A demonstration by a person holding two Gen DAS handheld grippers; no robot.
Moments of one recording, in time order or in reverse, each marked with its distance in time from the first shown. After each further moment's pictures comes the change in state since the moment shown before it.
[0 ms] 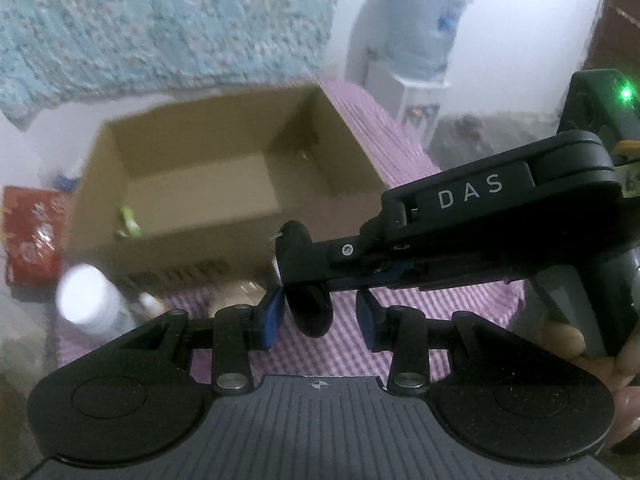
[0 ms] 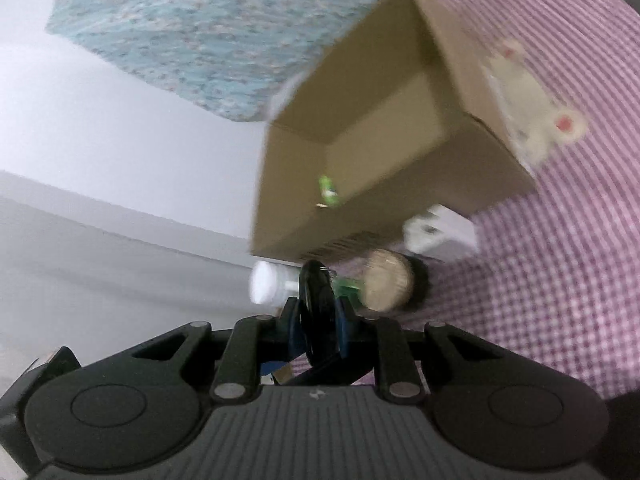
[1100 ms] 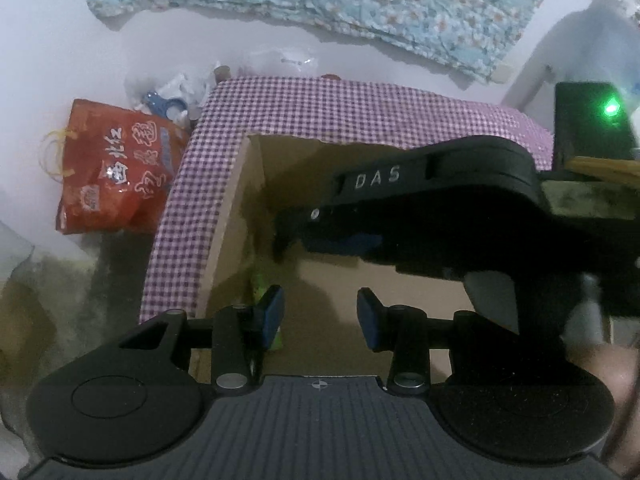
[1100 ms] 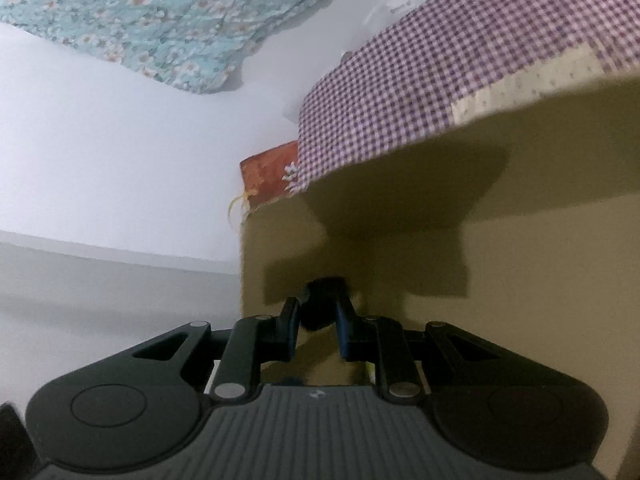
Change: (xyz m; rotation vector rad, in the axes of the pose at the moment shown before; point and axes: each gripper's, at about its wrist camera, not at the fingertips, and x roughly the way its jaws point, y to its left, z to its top) left arm 0.115 0.170 0.123 -0.356 0.220 0.204; right arm 0.261 0.025 0.199 0.023 0.184 -0.097
